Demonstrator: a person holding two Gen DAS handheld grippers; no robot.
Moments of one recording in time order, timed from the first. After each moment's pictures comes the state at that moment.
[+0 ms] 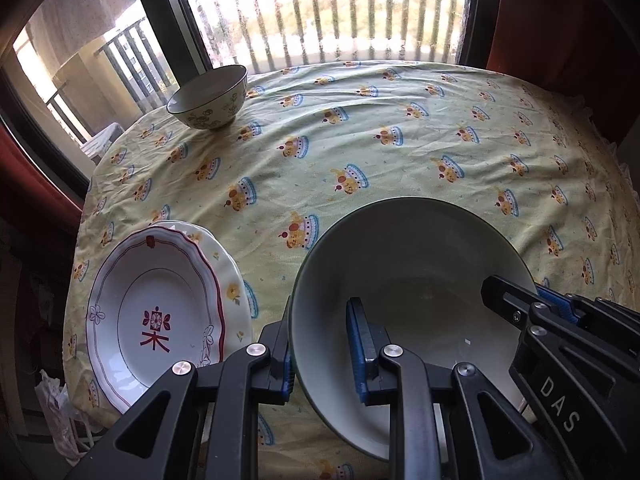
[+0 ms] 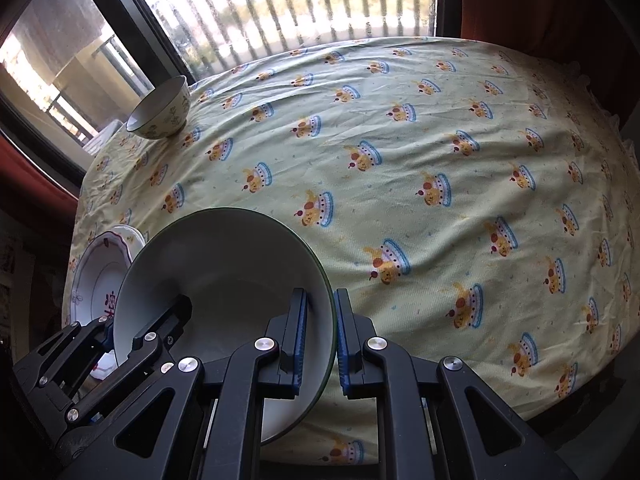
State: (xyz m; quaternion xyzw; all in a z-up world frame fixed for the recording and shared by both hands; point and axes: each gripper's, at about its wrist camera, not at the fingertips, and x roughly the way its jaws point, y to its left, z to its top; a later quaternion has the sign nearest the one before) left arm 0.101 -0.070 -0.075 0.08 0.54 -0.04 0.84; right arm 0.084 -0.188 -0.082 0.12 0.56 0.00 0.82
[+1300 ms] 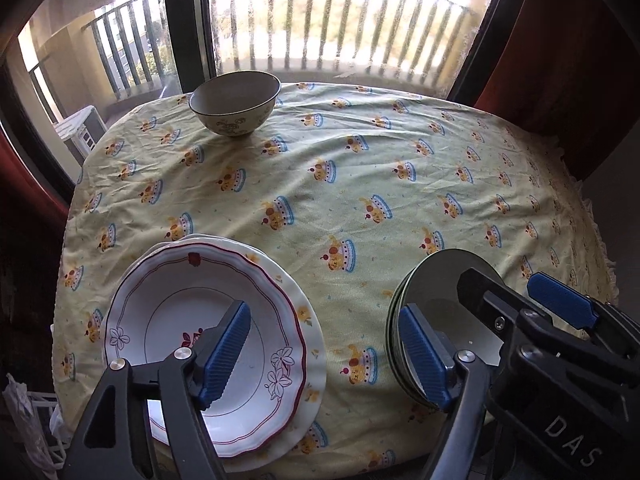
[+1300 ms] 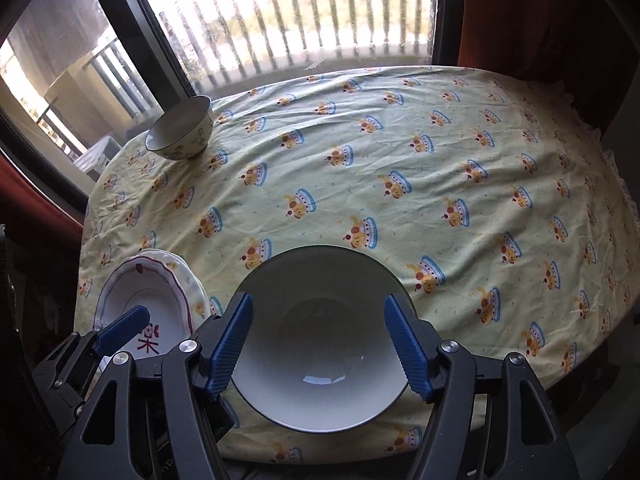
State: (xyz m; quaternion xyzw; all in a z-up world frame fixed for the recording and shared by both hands) left arm 0.122 0.019 -0.038 0.00 0.53 -0.11 0.84; right arm 0.093 -0.114 -0.026 0.10 0.52 -0.05 0.85
